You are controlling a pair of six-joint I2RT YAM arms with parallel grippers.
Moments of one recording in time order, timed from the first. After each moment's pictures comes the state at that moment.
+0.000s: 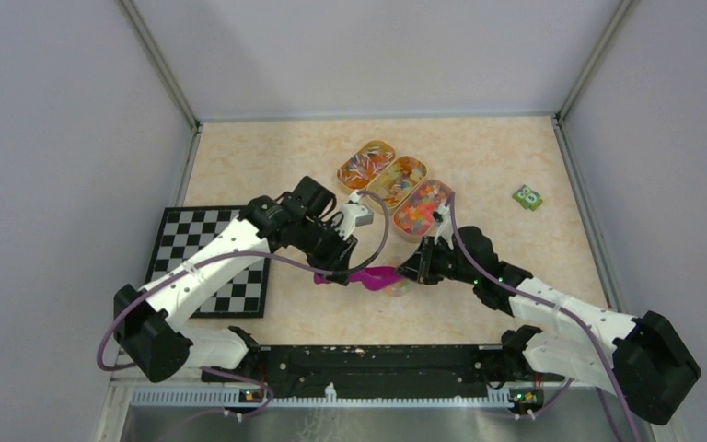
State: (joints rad) left arm -0.70 1.29 1.19 -0.99 0.52 0.07; right arm 0.72 1.01 0.44 0.11 -0.29 0.79
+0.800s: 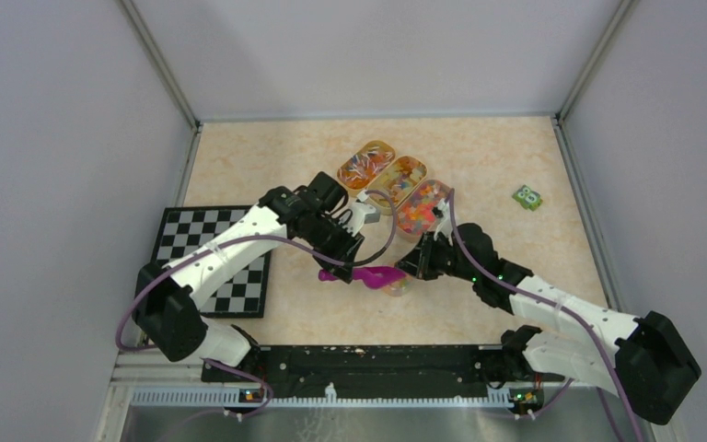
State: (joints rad) left arm -0.69 1.44 1.24 -1.02 0.49 0.07; right arm 0.72 1.00 0.48 0.09 -0.22 0.73
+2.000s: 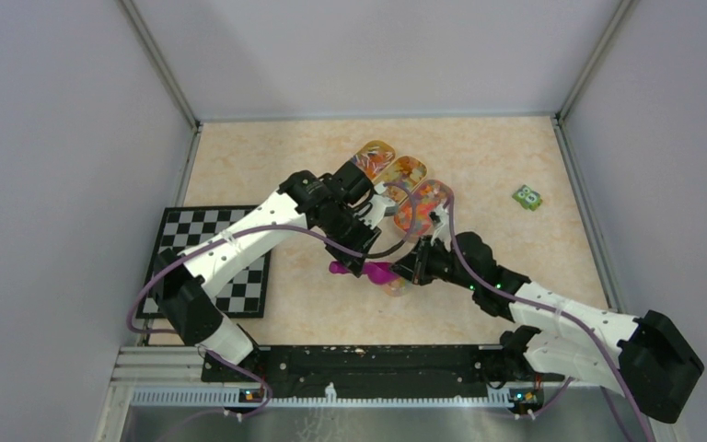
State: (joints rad) left arm -0.81 1.56 1.51 -1.18 0.35 -0.04; right arm 0.79 0.98 0.42 0.22 -0.20 0.76
